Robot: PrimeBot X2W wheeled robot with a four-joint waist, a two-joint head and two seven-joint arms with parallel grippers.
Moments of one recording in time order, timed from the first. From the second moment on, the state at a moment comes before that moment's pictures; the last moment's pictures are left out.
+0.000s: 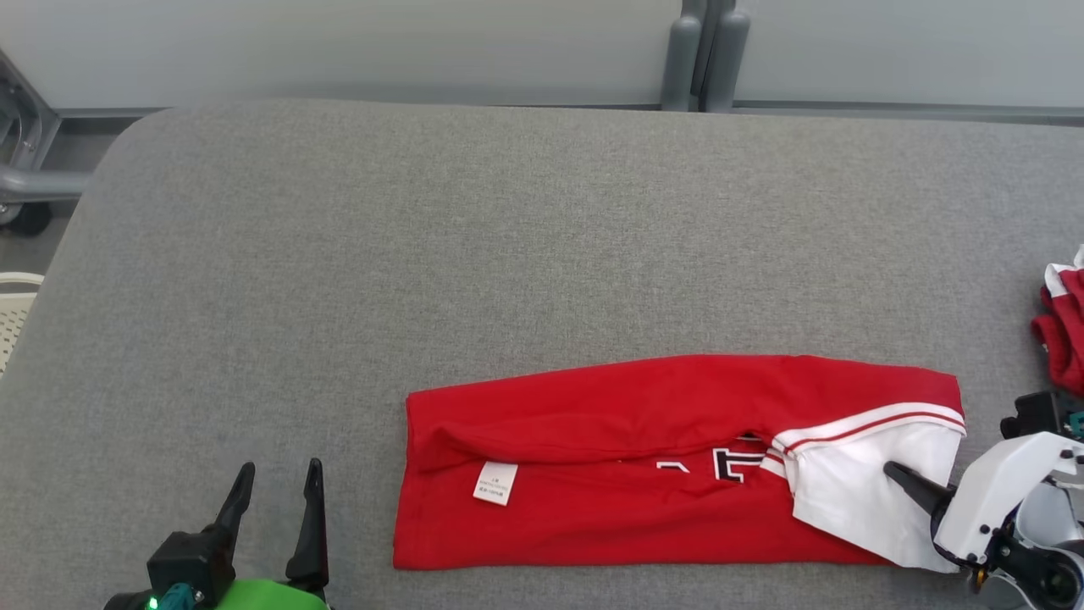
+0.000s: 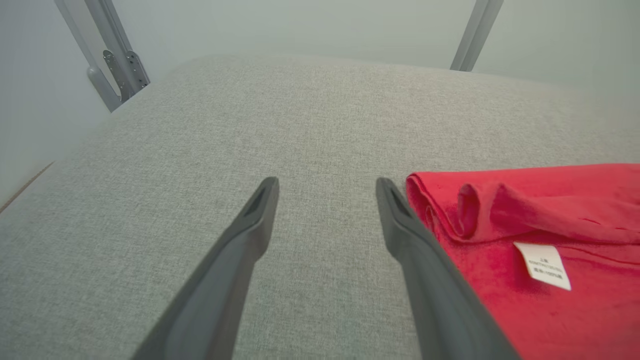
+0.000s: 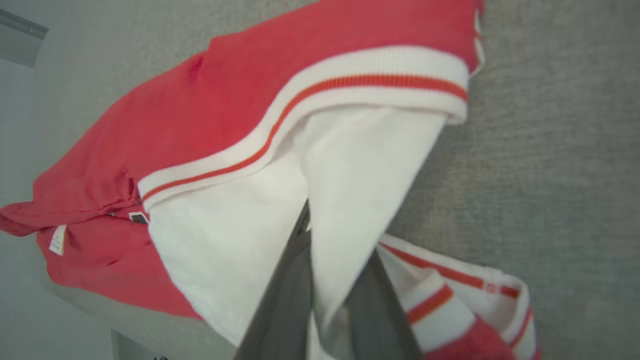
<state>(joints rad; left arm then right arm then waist) 0.01 0.40 -0.45 0.14 -0.59 0.23 -0.26 -0.07 -0.32 -0.04 0.23 0.79 0.13 0.62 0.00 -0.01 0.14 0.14</state>
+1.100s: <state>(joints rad) 0.04 0.17 -0.25 0.22 -0.37 -0.01 -0.26 -0.23 -0.22 0.30 -0.08 0.67 0.13 0.83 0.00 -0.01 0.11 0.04</state>
